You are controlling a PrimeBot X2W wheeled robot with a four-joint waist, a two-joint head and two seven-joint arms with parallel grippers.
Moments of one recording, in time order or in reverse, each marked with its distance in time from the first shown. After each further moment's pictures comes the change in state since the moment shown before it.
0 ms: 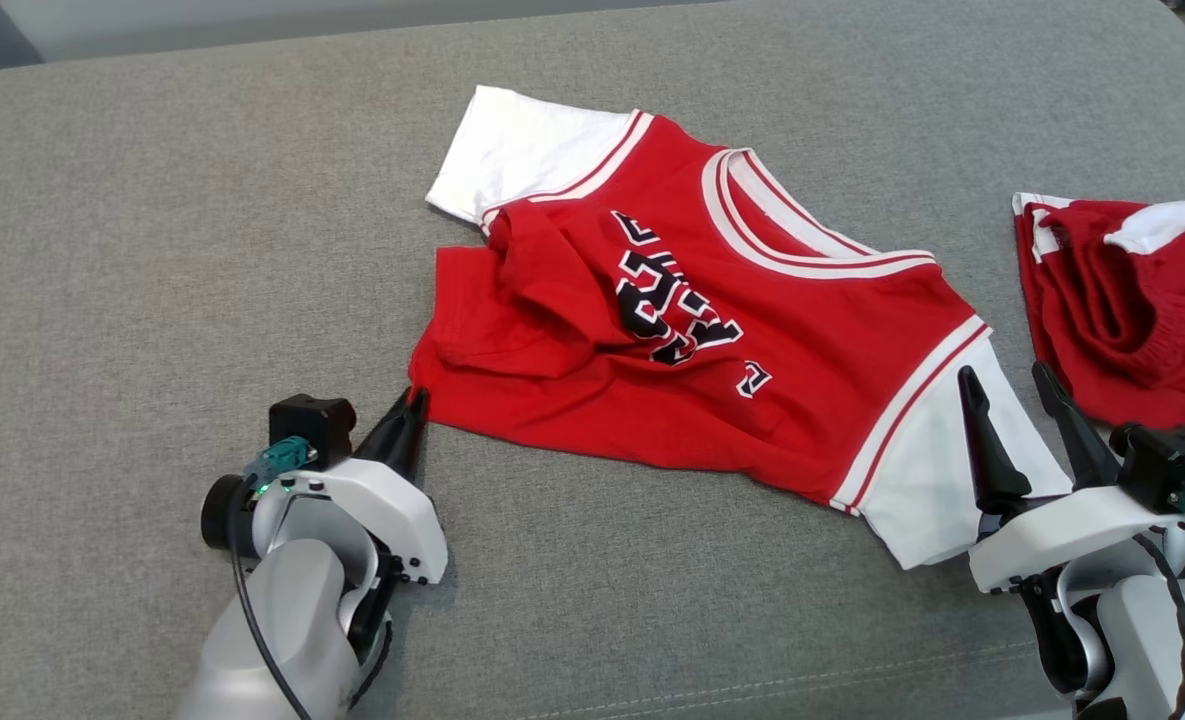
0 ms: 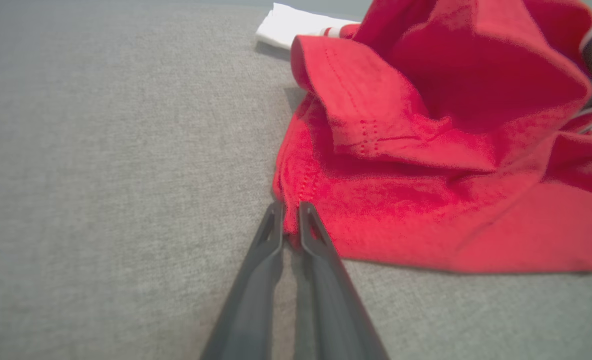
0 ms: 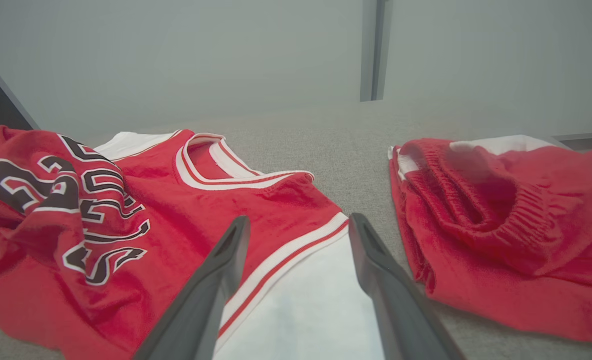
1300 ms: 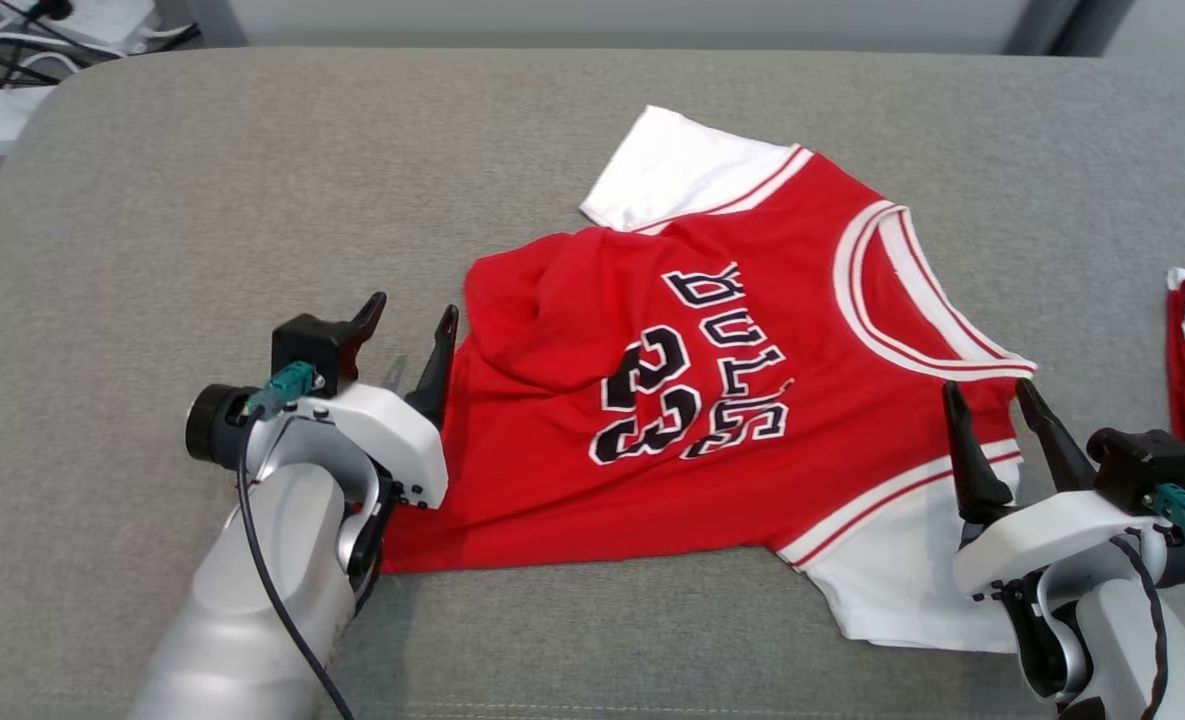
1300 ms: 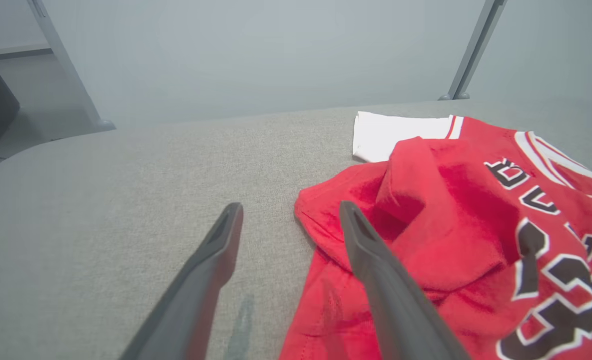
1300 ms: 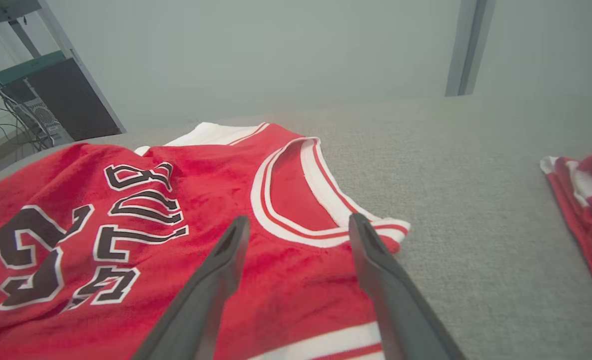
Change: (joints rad) left arm -0.056 0.027 -0.067 -0.126 0.021 0.079 0.012; right arm -0.018 0.018 0.009 0.072 0.000 0.000 0.000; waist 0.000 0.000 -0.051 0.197
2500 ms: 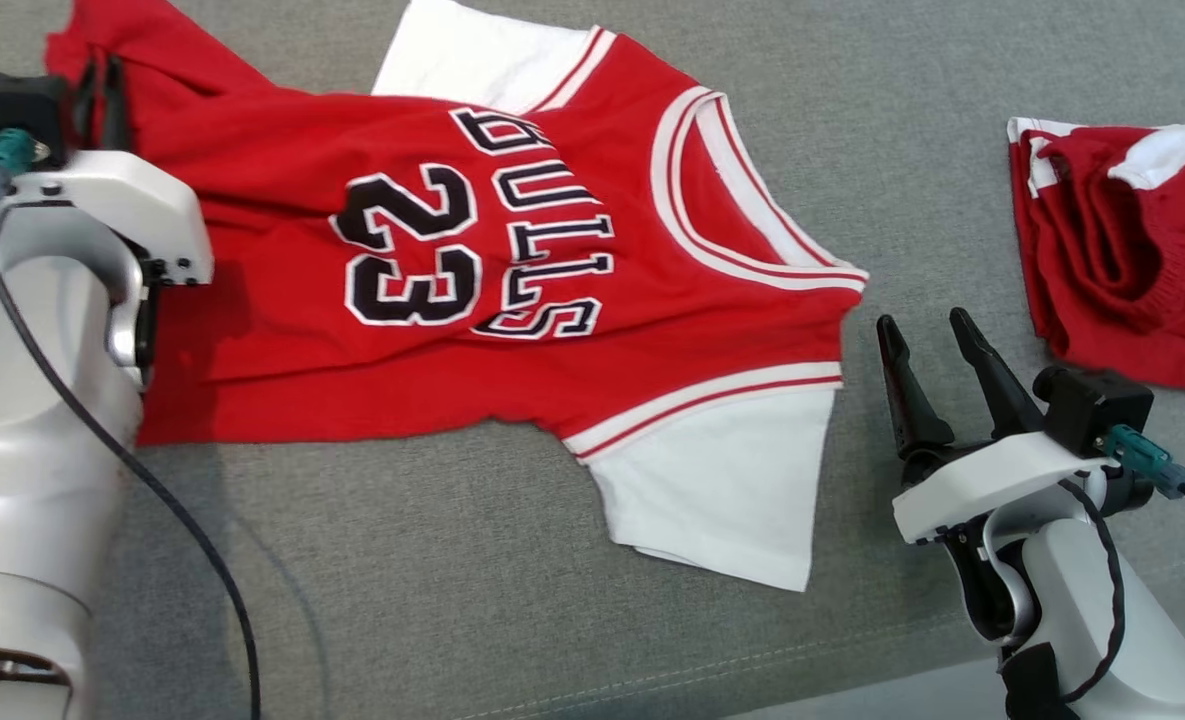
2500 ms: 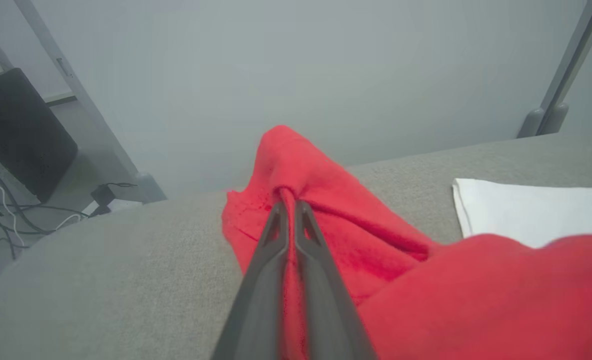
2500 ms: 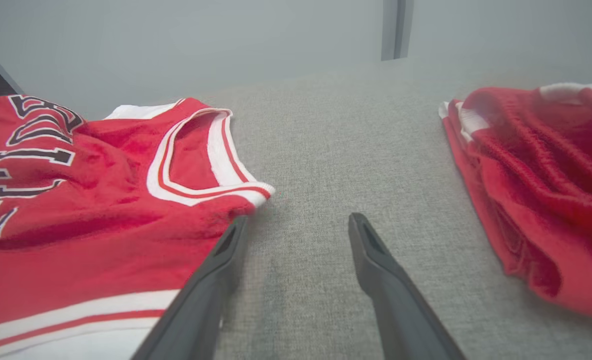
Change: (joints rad) left arm -0.367 0.181 0.055 0.198 0.021 0.157 -0.007; right arm -0.091 0.053 0.067 -0.030 0.020 0.000 -0.001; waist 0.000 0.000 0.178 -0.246
